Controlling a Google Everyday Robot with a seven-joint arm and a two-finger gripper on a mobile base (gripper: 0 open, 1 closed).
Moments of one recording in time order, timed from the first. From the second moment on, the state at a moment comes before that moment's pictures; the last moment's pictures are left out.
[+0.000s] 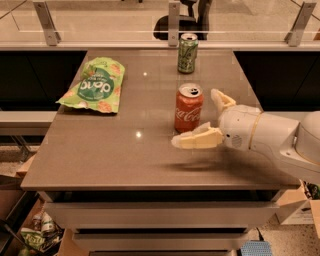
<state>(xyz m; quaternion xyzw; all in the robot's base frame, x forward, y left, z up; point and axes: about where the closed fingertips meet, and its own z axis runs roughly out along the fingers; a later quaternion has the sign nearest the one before) 0.520 -0.087 0.874 -0.37 0.68 0.27 0.58</state>
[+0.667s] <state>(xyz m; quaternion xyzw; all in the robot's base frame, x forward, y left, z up) 0.535 -0.067 0.869 -0.37 0.66 0.30 0.59</state>
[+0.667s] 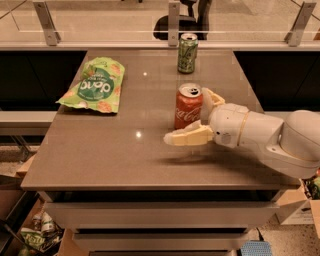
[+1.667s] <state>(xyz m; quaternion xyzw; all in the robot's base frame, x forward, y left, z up) 0.542 -0.053 0.871 -0.38 0.64 0.31 0.59</state>
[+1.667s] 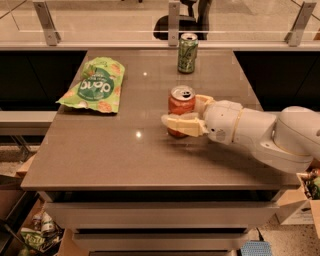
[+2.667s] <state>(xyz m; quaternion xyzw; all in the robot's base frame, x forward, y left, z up) 0.538 -0.041 0.878 -0.39 0.64 0.30 0.58</state>
